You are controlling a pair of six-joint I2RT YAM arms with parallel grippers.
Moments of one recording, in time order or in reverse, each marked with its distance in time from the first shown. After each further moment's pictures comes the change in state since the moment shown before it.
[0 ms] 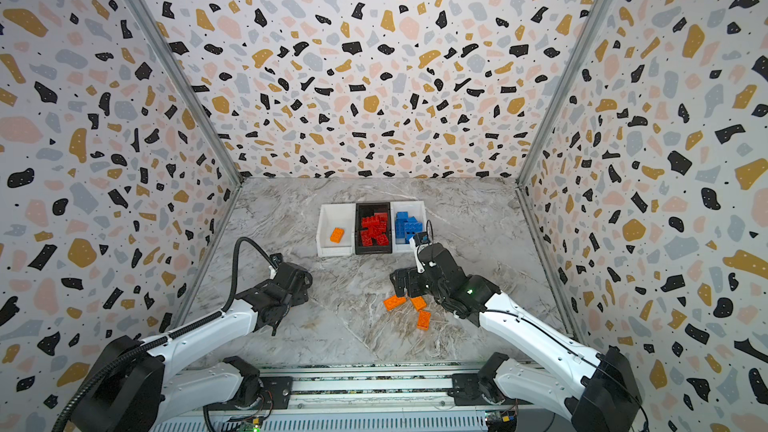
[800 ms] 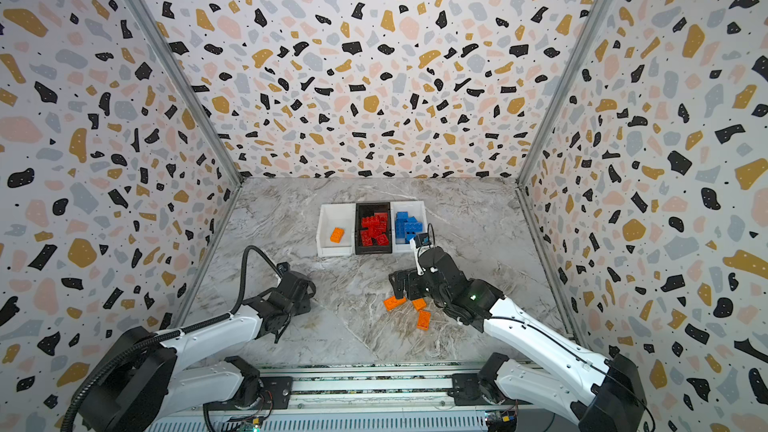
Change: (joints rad) left arm -0.047 0.039 -0.082 0.139 0.105 -0.047; right arm 0.039 -0.042 0.000 -0.009 0.049 0.031
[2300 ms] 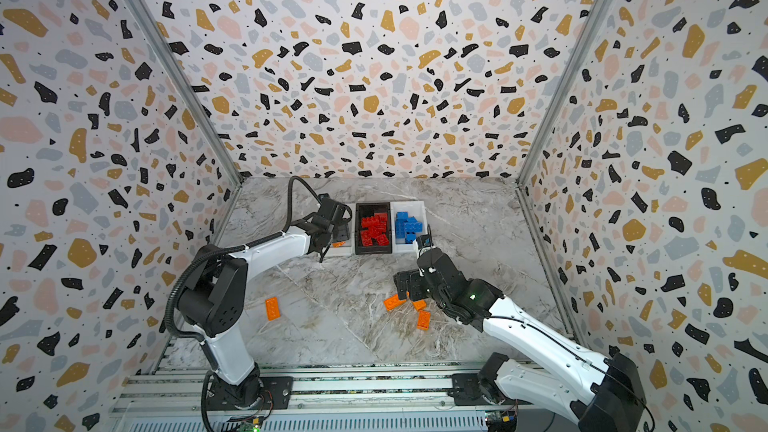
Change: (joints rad) left arm 0.039 0.575 0.839 -0.090 0.025 0.168; right arm 0.003 0.004 0.012 -0.057 0.067 -0.006
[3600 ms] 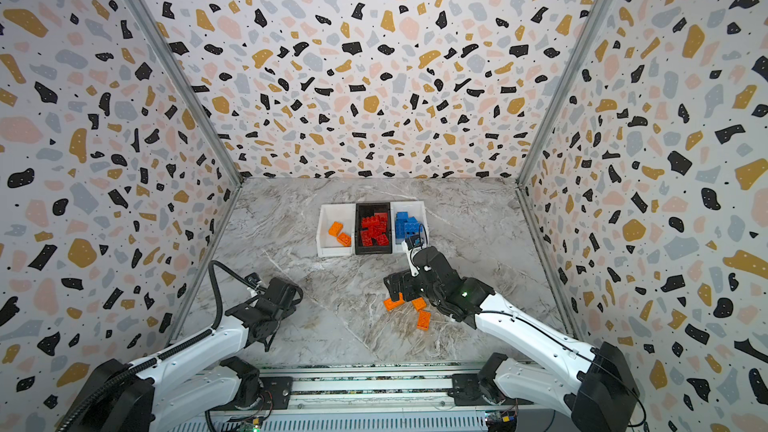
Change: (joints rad) left arm 0.054 -0.728 -0.892 -0.098 -0.162 -0.419; right arm -0.008 0.061 -0.032 0.131 -0.118 -0.058
